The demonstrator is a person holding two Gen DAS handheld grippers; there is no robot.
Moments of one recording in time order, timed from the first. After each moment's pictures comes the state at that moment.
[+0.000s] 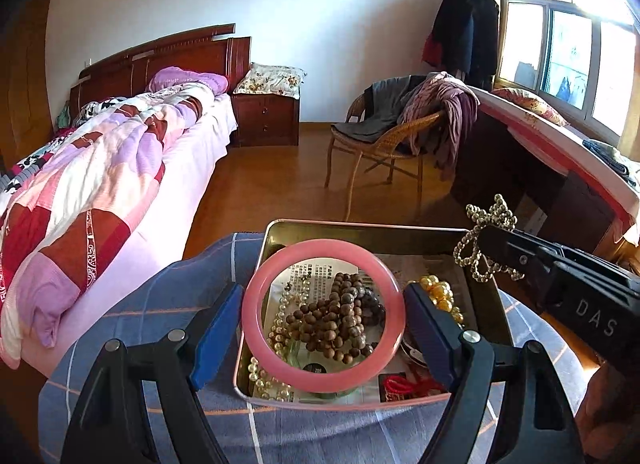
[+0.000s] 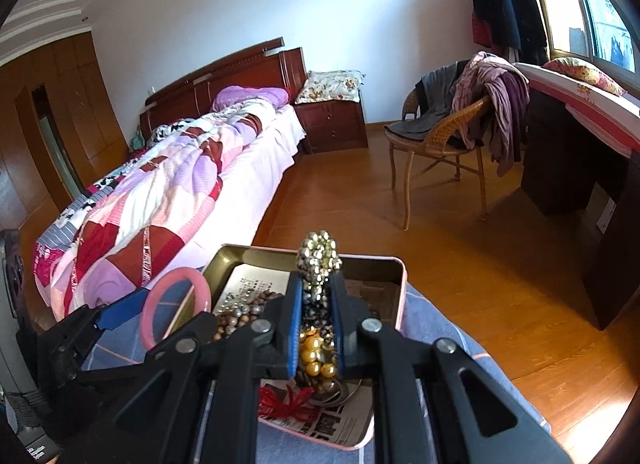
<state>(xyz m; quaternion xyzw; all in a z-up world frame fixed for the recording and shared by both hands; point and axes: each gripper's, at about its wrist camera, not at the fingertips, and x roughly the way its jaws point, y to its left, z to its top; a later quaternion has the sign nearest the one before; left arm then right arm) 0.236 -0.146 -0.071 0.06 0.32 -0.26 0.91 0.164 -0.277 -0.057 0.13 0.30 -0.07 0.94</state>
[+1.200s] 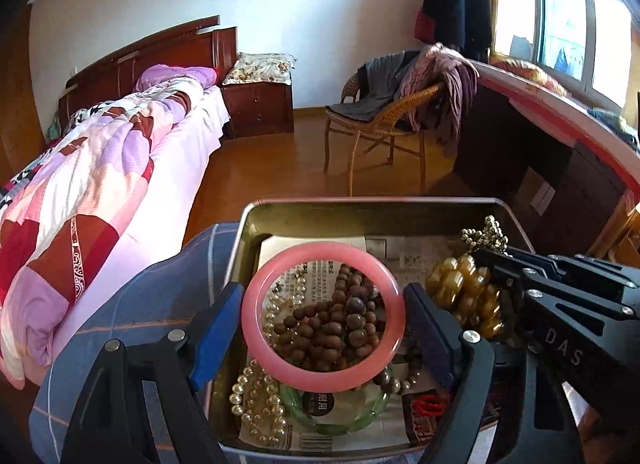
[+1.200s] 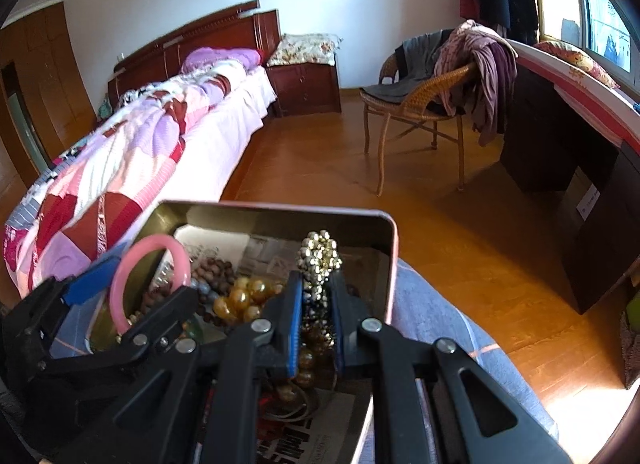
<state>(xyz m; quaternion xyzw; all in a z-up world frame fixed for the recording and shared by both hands) 0.262 -0.173 -0.107 0.10 0.34 -0.27 0.90 0.197 -0.289 -0.100 0.11 0.37 -0.11 0.91</state>
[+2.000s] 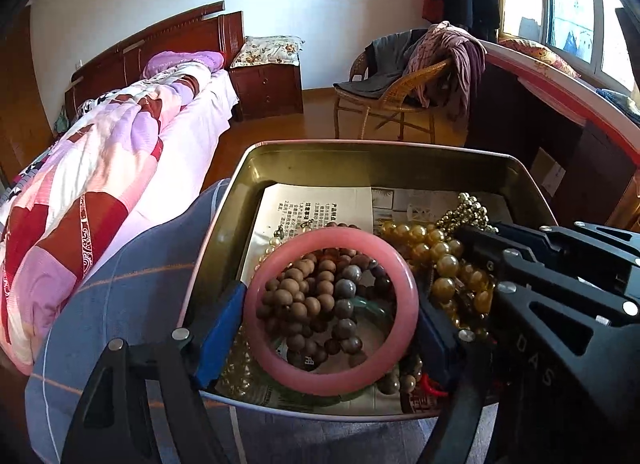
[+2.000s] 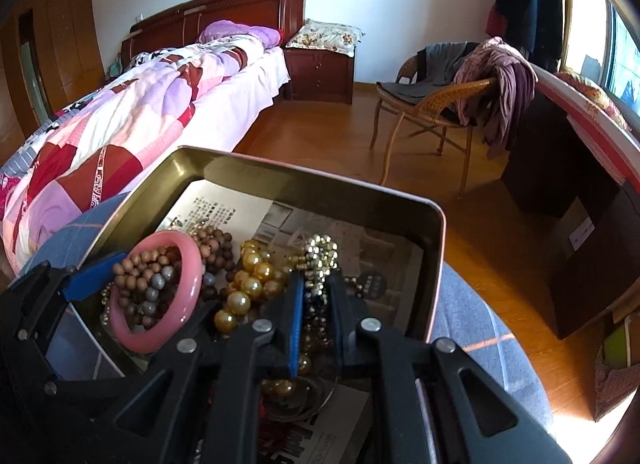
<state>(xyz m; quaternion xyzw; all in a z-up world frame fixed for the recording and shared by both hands) 0.243 -0.169 -0.130 0.12 0.36 -0.24 0.89 0.201 -0.258 -0.111 0.04 0.39 -0.10 0.91</state>
